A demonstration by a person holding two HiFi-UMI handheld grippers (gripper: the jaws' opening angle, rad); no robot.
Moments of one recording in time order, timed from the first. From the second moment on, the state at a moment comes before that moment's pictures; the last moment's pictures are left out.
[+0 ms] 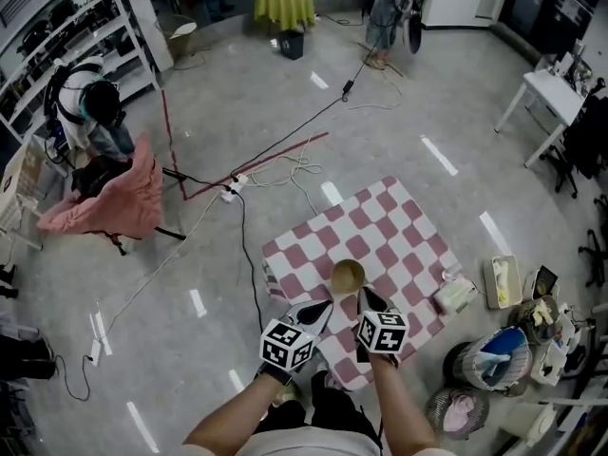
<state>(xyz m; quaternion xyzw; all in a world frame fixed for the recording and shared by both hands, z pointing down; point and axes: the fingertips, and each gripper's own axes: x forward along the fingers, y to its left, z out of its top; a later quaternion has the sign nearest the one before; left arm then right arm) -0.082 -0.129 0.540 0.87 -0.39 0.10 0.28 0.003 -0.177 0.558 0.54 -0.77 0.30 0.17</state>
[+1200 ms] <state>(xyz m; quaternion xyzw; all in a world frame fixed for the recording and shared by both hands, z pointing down) -0.129 -0.040 0.319 0.92 -0.36 -0.01 0.16 -0.054 -0.055 0.291 0.55 -0.83 0.12 0.01</state>
